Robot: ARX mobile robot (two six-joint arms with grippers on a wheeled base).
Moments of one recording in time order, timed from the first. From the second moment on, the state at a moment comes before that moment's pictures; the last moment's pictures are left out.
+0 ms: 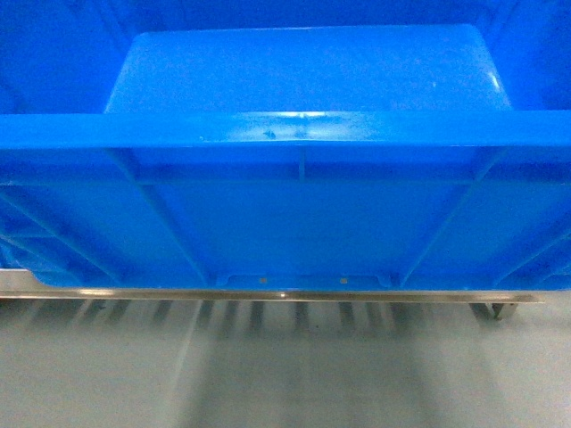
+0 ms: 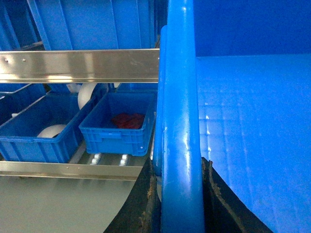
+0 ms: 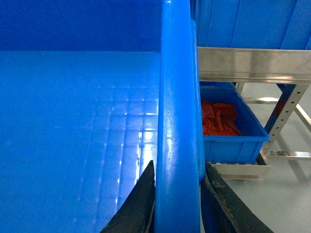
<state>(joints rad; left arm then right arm) -0.19 1.17 0.60 0.44 -0.27 0.01 0.21 1.18 0.65 0.36 0.21 0.04</state>
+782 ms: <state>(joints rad) -0.19 1.17 0.60 0.44 -0.27 0.01 0.21 1.18 0.65 0.36 0.21 0.04</state>
